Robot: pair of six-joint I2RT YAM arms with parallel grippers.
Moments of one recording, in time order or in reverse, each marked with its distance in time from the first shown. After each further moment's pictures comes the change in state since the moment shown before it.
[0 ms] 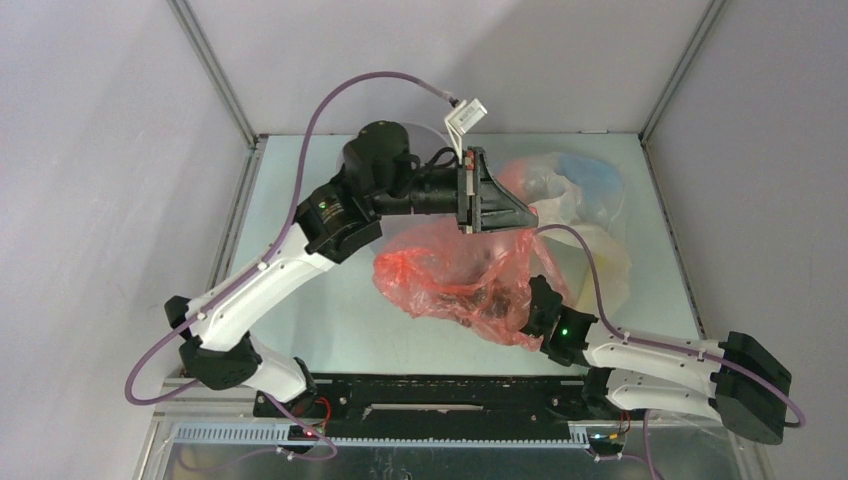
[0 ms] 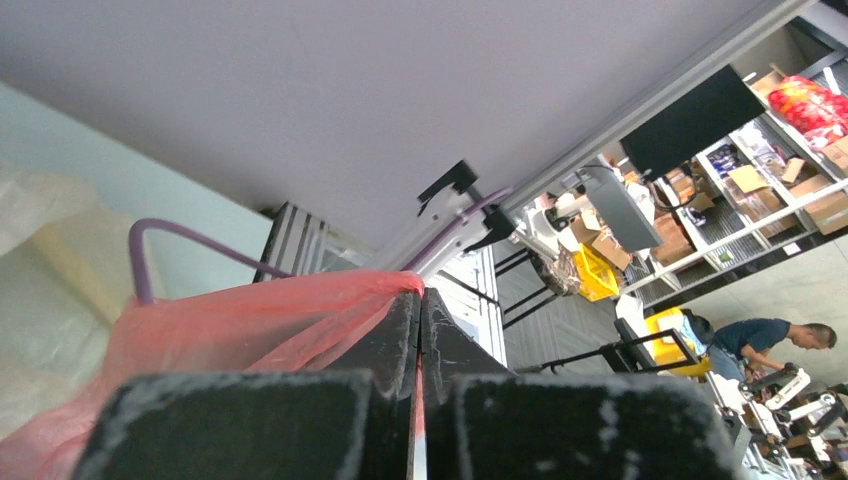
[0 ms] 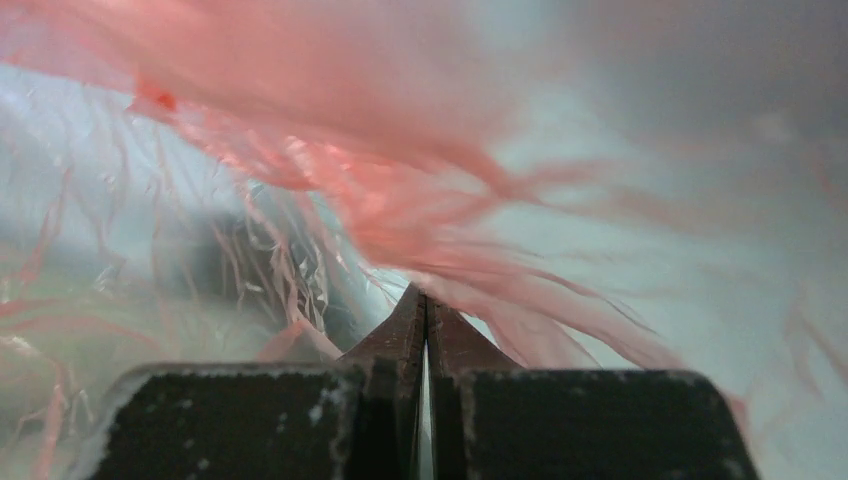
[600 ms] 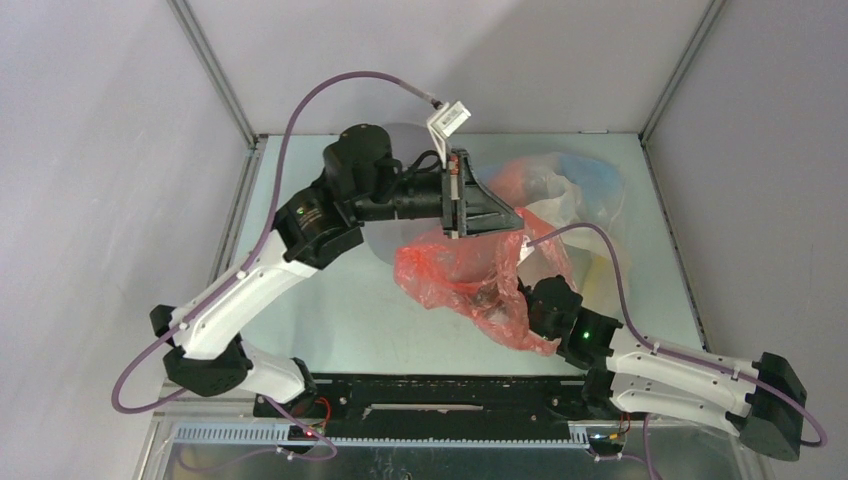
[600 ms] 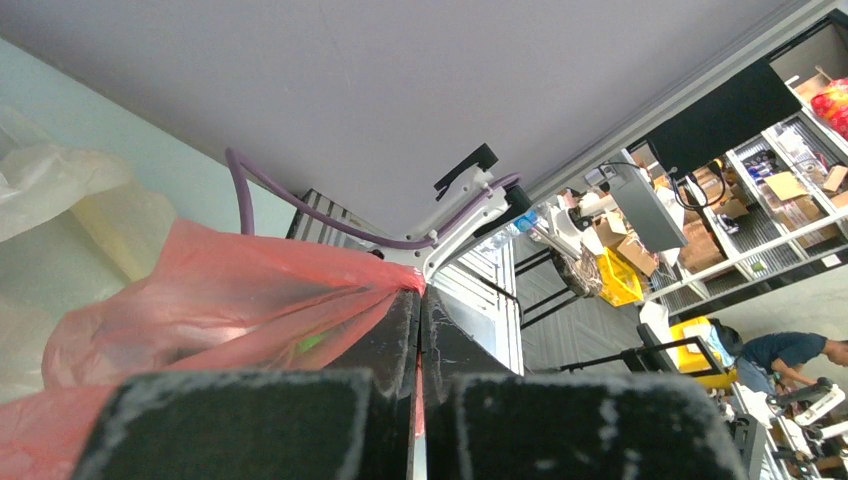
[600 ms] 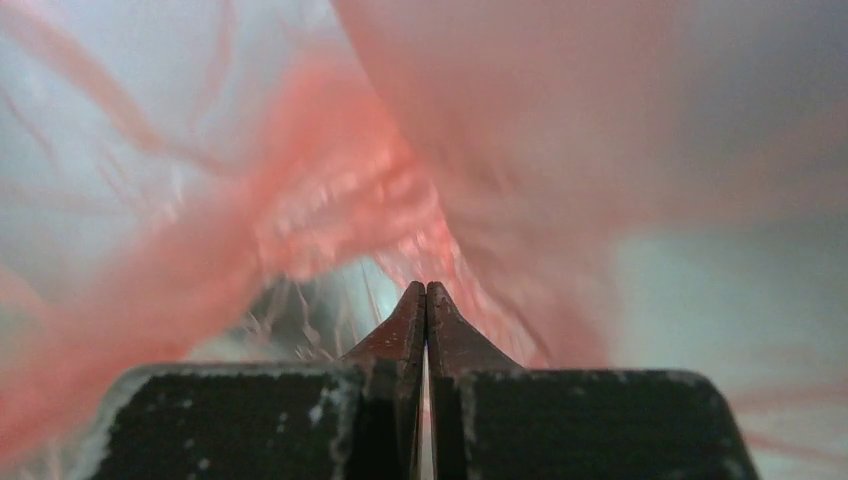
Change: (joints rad) left arm -0.017 -0.039 -0.014 -0.086 -0.054 0.044; right arm 0.024 -0.151 0.052 -0.164 0.121 -0.037
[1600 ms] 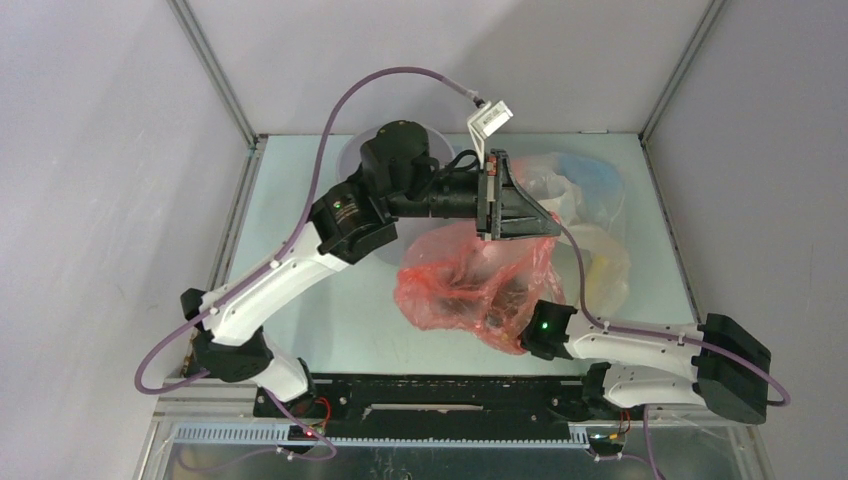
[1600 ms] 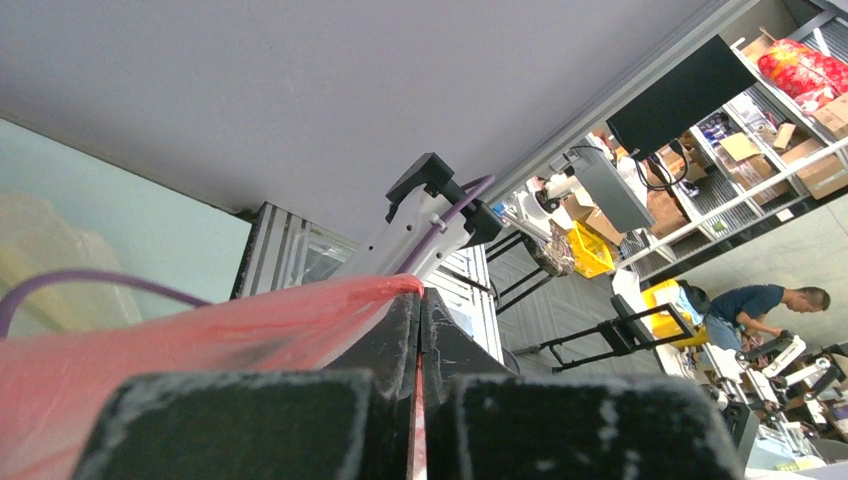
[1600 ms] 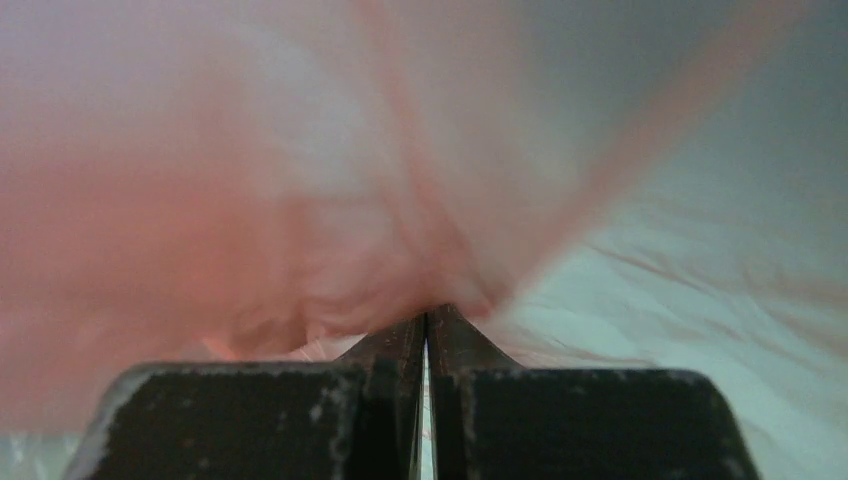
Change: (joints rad) left arm -0.053 0.103 0.121 0.045 0.035 -0.015; right arm 0.039 0.294 0.091 -0.064 0.206 0.146
